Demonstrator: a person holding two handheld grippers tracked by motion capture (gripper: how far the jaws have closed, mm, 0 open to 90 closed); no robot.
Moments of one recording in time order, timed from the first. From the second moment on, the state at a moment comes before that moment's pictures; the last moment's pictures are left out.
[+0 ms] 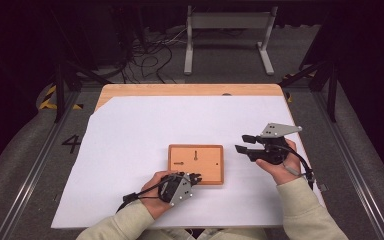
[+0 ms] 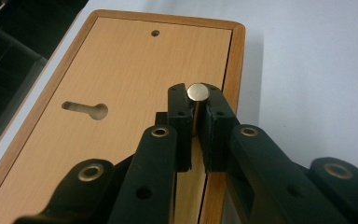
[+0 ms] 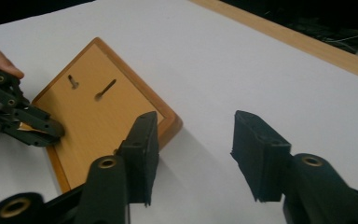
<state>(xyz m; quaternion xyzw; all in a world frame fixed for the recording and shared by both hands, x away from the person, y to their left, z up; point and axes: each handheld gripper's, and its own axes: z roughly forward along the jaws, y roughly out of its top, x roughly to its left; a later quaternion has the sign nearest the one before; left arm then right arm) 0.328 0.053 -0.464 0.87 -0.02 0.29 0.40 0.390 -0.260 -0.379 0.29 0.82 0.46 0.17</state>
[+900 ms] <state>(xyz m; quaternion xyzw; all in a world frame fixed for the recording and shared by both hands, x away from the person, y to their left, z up) 0.325 0.053 -0.465 0.87 -0.02 0.29 0.40 0.445 -0.187 -0.425 0.32 0.88 0.35 -0.08</state>
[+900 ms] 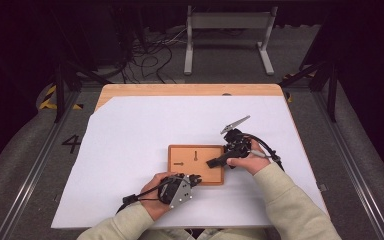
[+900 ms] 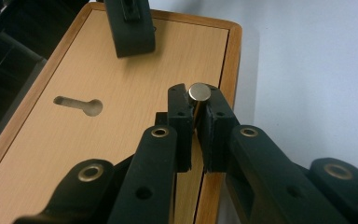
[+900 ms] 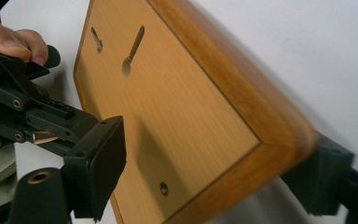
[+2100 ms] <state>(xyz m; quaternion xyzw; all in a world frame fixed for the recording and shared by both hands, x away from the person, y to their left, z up) 0.335 0.124 -0.408 0.81 0.12 0.16 0.55 0.424 -0.190 -0.414 0.23 0.90 0.37 -0.09</state>
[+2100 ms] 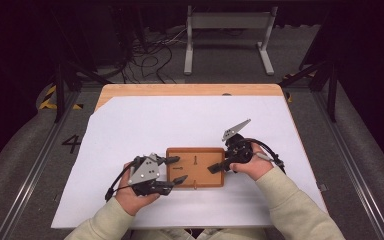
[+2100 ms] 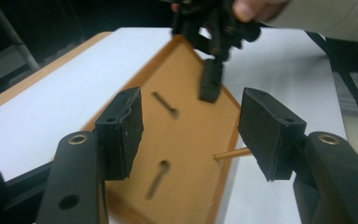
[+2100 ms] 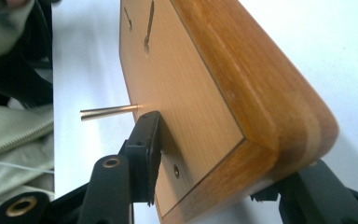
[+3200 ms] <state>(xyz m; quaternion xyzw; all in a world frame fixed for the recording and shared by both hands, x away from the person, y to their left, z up) 0.361 0.187 -0.408 0.75 0.24 0.20 0.59 0.344 -0.181 -0.396 0.03 0.94 0.32 0.10</state>
